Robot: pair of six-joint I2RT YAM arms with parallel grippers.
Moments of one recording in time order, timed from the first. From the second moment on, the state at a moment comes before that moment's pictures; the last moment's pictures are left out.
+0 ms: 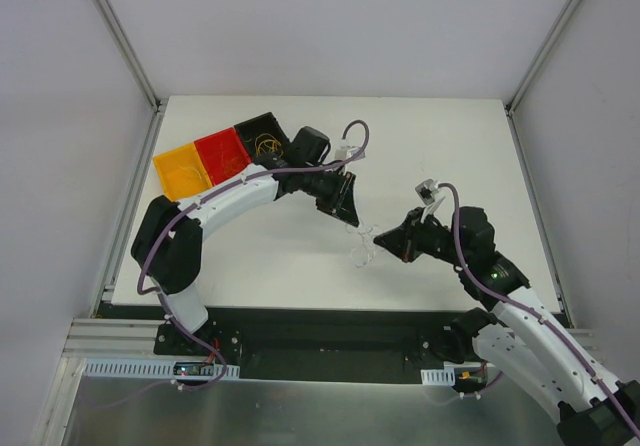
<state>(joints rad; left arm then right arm) -0.69 1.73 1.36 -0.47 0.80 -0.38 0.53 0.65 0.54 -0.21 -0.48 0.45</state>
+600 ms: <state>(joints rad) -0.72 1.53 1.36 -0.46 0.68 -0.22 0.56 0.65 0.62 -0.48 -0.27 0.34</state>
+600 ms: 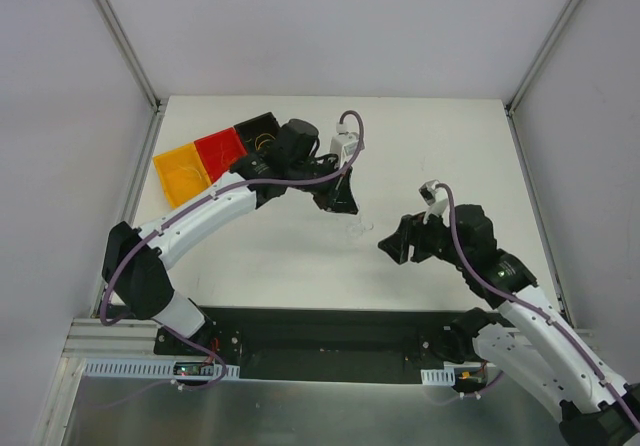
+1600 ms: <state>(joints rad) -0.73 1.52 1.35 -0.42 0.70 -0.21 0.76 0.98 0.58 0.16 -0.07 0.42</state>
